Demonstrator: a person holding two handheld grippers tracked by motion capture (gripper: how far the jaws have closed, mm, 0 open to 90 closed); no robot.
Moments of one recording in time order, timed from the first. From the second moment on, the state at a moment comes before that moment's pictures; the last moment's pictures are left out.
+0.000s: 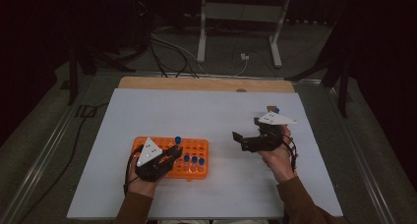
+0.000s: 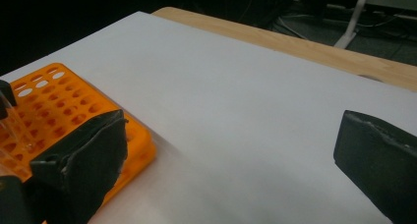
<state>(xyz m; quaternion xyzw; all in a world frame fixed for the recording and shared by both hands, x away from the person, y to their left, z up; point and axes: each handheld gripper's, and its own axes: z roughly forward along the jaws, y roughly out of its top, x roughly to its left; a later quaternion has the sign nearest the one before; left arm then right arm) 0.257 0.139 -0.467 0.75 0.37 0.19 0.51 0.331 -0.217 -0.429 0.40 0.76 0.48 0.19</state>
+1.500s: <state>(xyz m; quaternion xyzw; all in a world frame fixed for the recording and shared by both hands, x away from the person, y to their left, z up) 0.245 0.132 -0.487 0.81 0.37 0.15 0.43 0.322 -0.239 -0.428 0.39 0.76 0.48 0.20</state>
